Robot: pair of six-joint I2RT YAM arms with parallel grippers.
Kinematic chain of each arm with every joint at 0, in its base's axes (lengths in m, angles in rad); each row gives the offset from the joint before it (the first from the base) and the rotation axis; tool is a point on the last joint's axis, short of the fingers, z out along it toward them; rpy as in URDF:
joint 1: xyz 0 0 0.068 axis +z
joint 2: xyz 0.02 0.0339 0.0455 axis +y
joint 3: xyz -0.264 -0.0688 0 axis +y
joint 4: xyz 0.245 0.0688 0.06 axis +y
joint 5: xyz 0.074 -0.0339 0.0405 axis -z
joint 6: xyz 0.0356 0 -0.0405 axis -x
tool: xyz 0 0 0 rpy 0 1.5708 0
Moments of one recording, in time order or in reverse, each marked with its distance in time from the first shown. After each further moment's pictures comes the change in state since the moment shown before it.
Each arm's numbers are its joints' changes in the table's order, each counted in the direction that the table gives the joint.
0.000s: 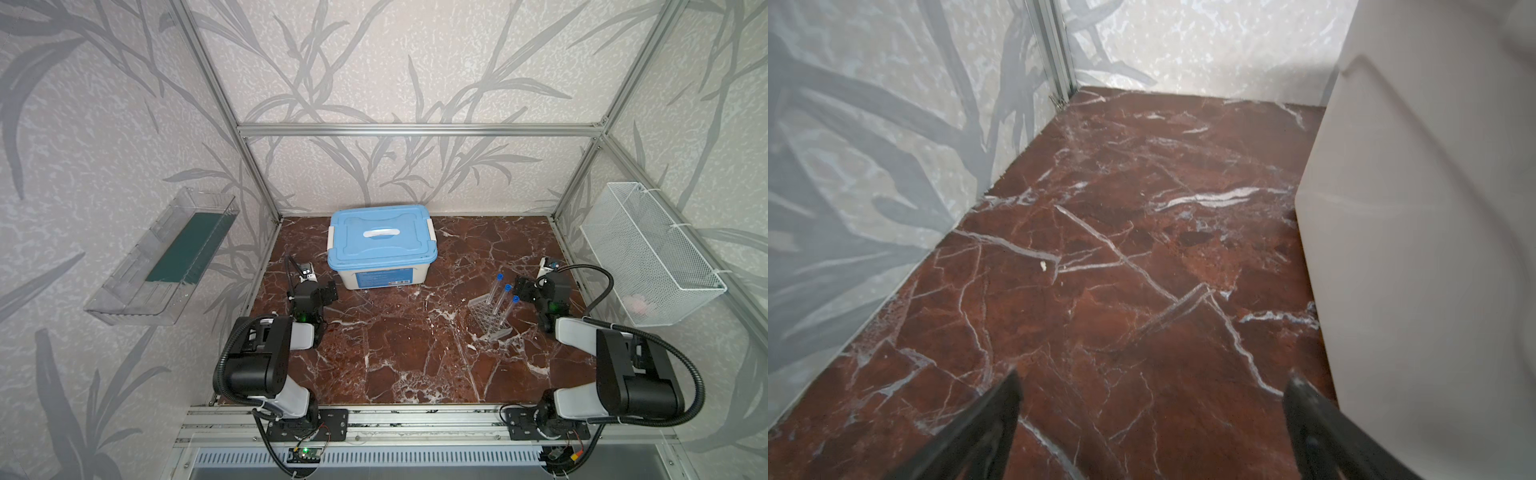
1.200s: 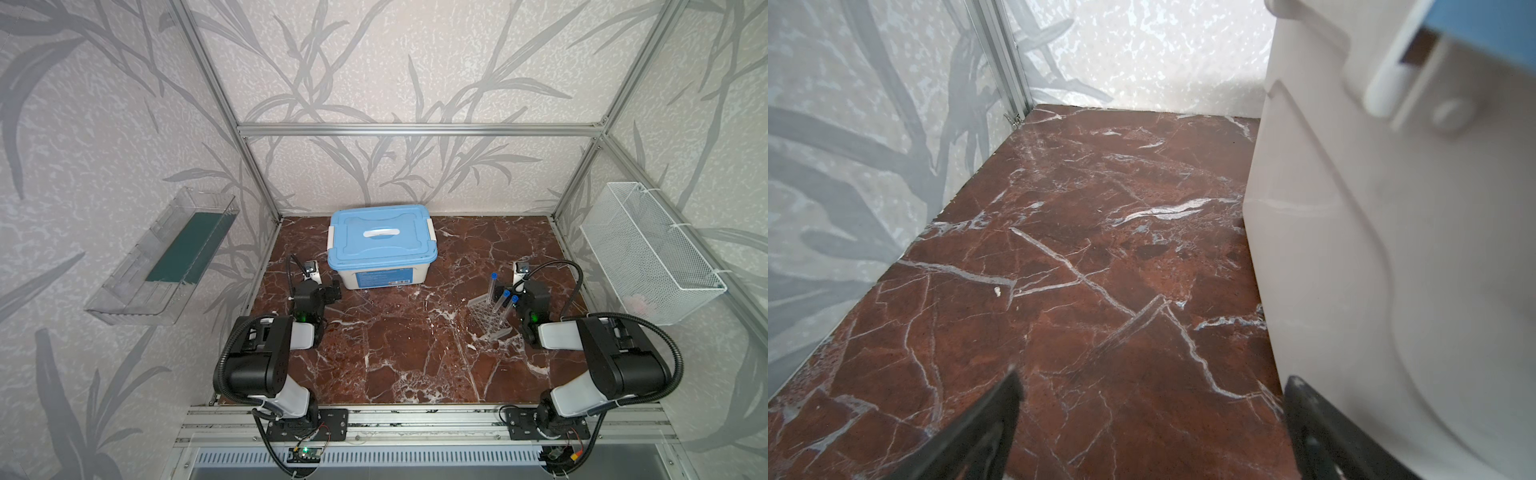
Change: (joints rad) left arm 0.006 0.000 0.000 -0.040 0.101 -0.026; right arm 0.147 0.124 0.063 -0.270 0.085 0.194
